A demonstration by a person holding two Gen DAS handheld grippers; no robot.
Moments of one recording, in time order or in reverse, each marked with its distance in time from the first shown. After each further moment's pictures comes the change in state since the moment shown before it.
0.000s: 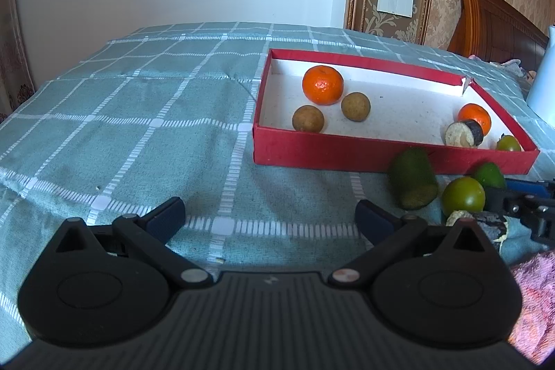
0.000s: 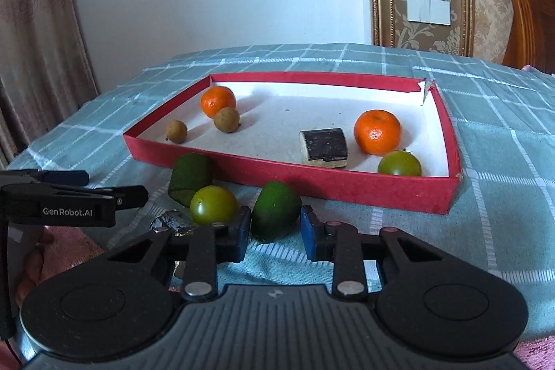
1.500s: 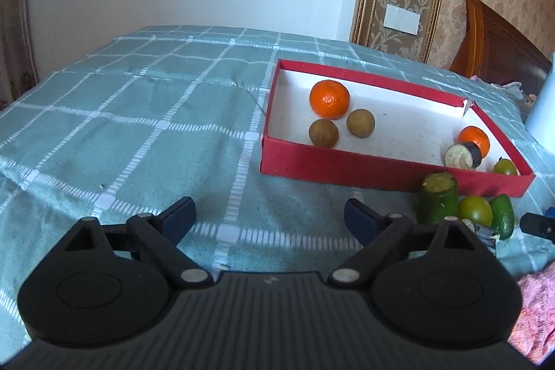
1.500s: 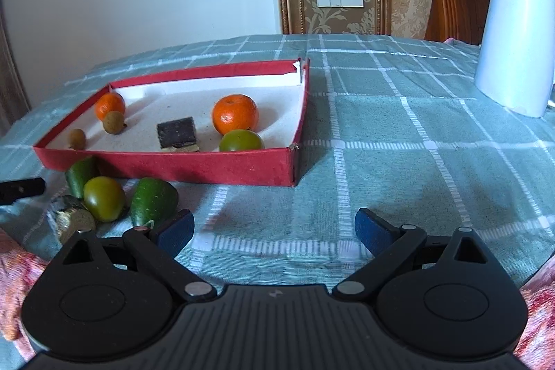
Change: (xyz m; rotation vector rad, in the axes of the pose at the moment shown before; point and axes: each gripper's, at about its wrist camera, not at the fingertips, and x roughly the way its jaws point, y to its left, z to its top) left arm -0.006 0.009 0.002 -0.068 -0.025 -0.018; right arm -0.027 -0.072 -0.014 0.119 0.005 -0.177
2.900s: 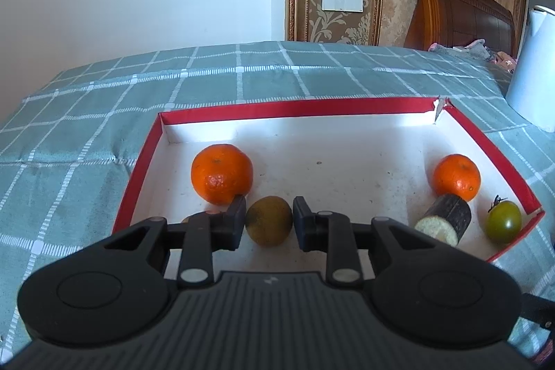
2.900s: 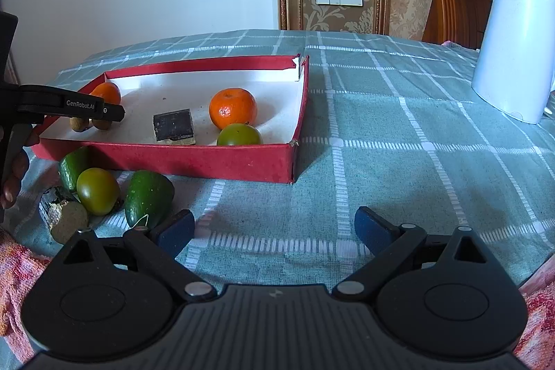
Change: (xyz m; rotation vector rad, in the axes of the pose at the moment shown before) left arm 0.090 -0.083 0.066 0.213 0.020 -0.105; right arm 0.006 0.006 0.001 -0.042 0.030 -0.067
